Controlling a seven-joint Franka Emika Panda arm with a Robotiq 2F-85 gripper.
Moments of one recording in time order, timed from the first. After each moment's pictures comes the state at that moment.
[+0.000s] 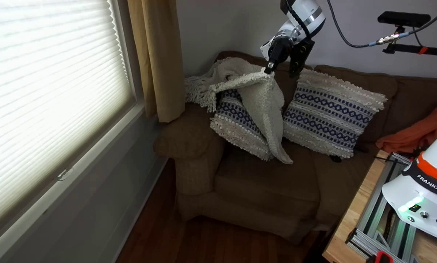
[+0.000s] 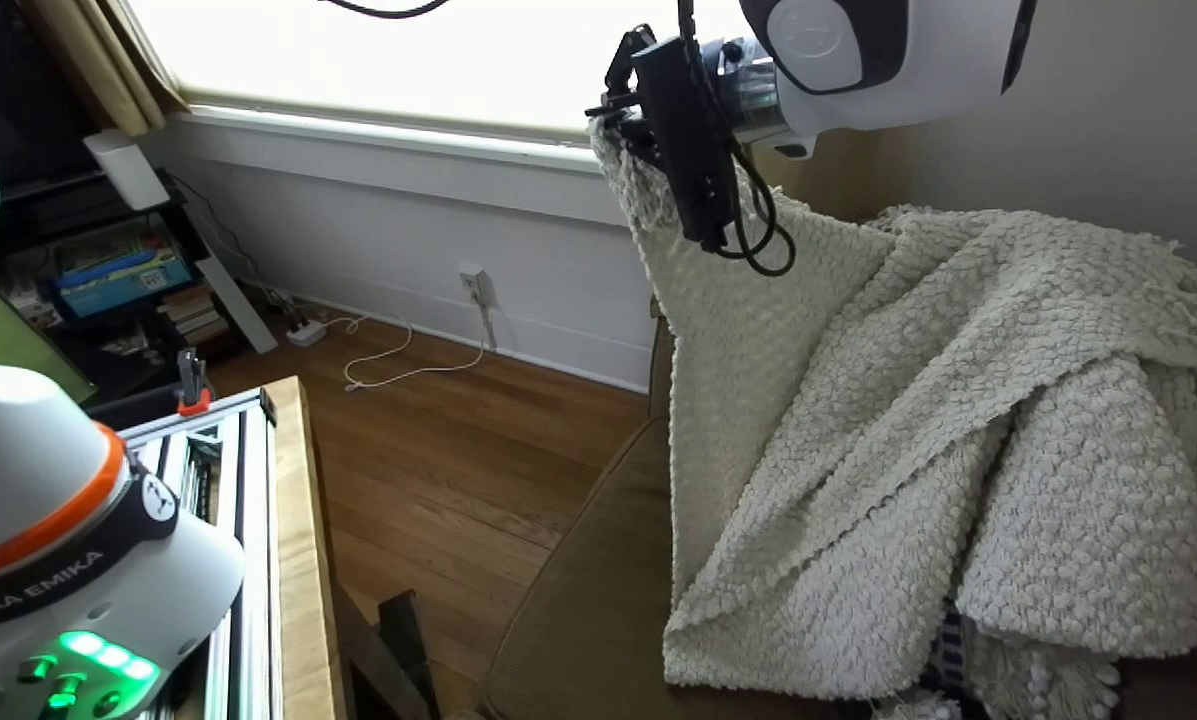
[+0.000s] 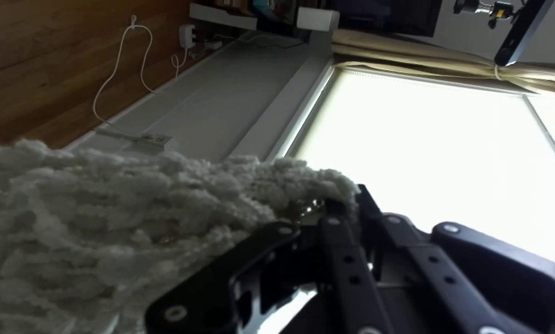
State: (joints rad) arm -0.19 0.37 -0.01 -1.87 0.97 1.36 -0.99
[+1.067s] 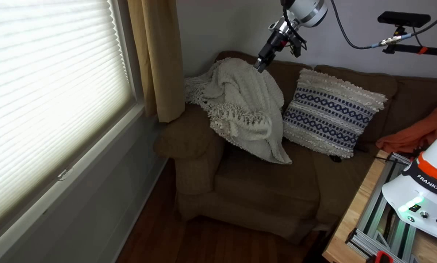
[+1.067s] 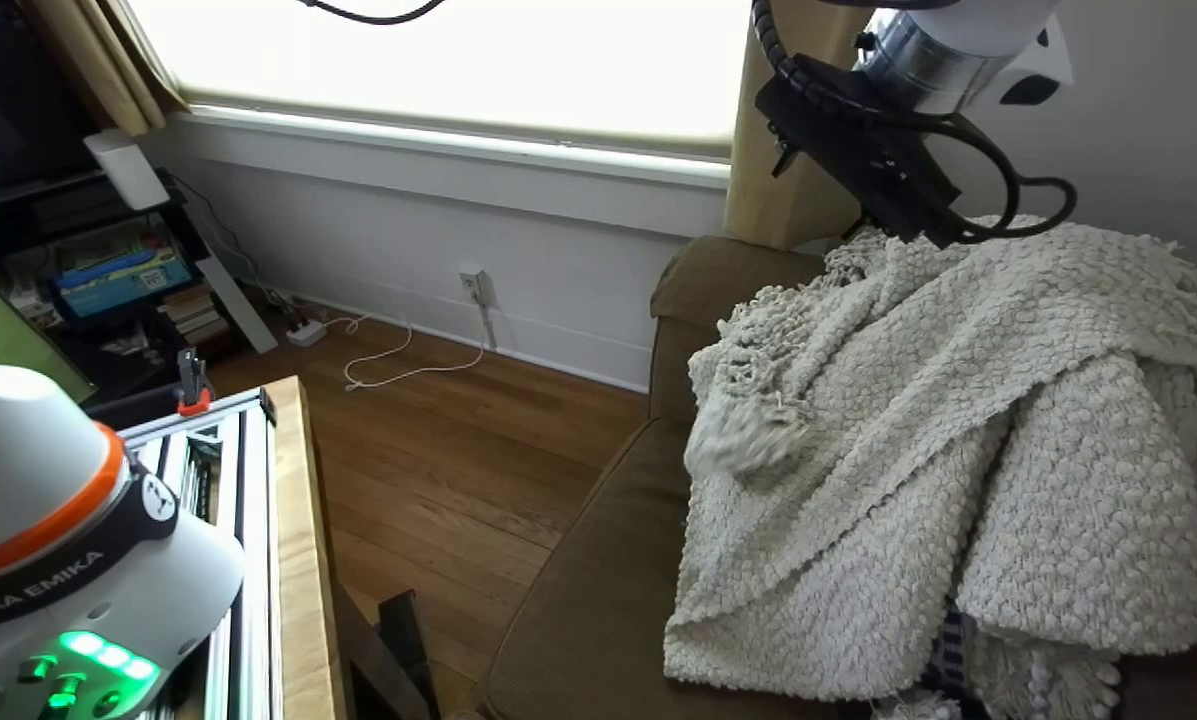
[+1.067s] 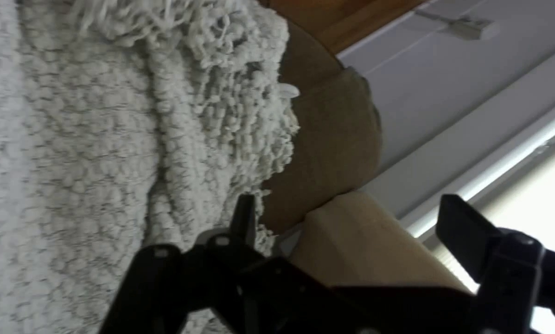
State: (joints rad) arm -0.14 0.36 -0.08 -1.81 0.71 2.11 -0.88
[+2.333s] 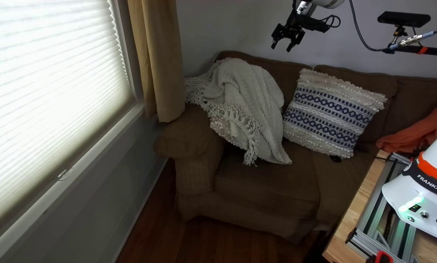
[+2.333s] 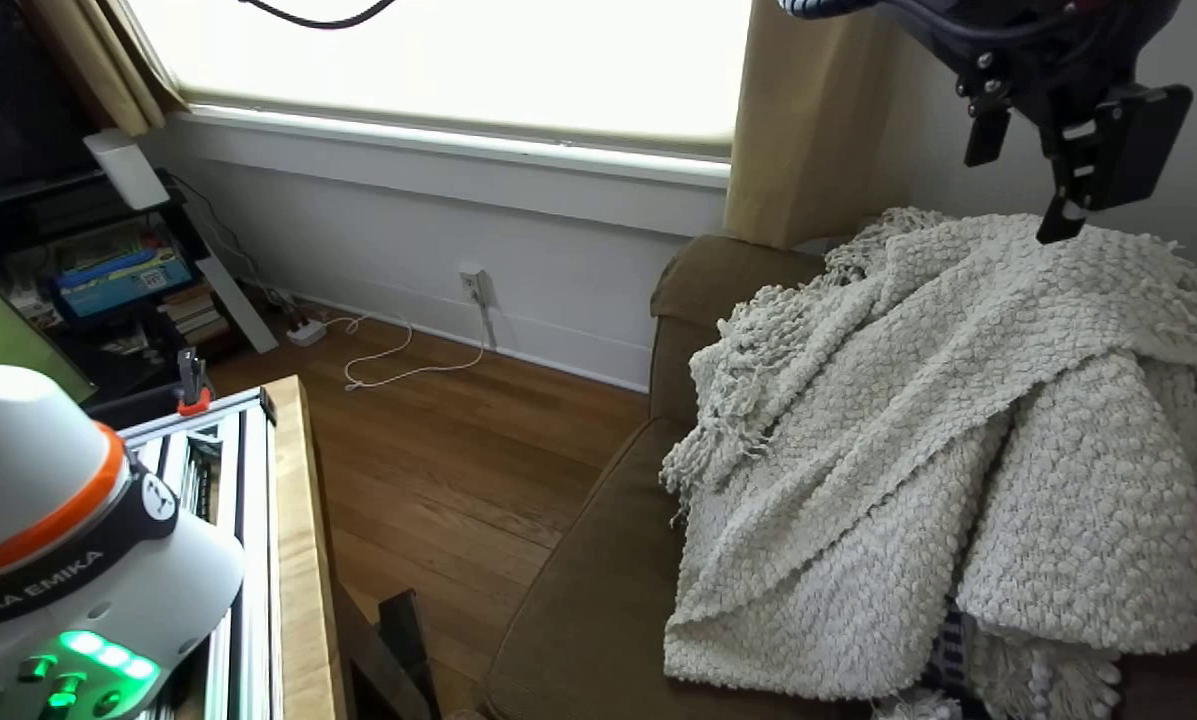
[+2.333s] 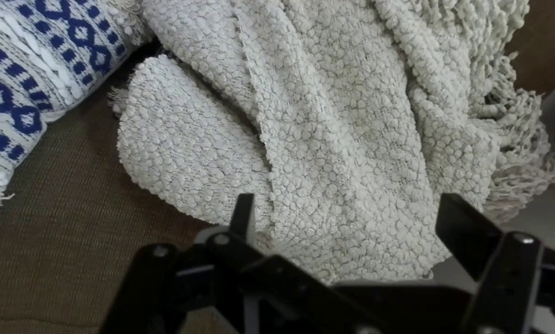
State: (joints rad) arm -0.17 0.24 -0.15 -1.83 0.25 2.35 -0.04
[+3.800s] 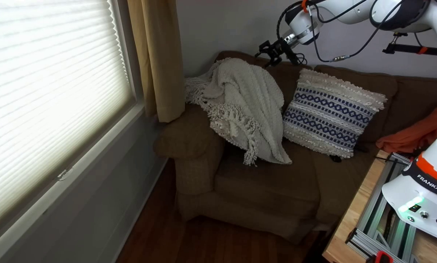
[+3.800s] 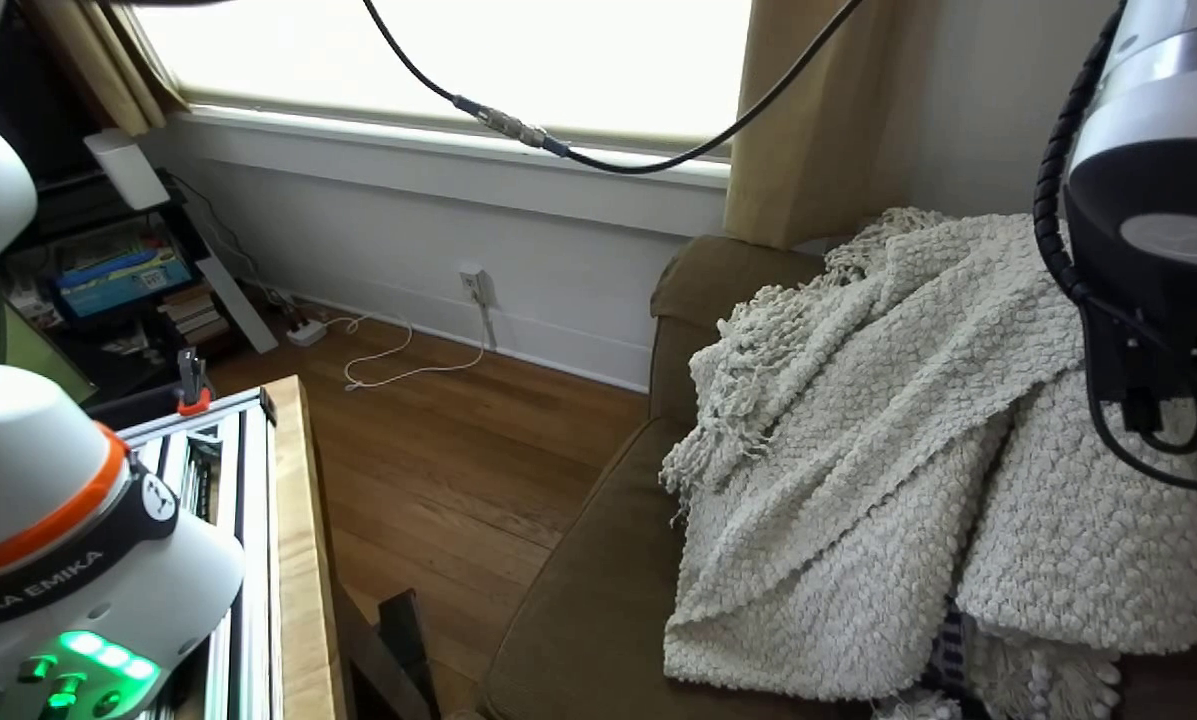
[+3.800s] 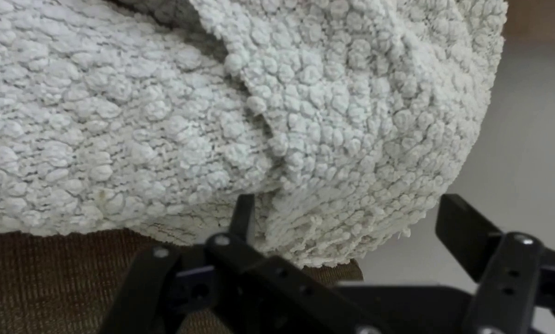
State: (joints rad) arm -0.45 0.86 0.04 -1.22 0.89 2.33 -0.39
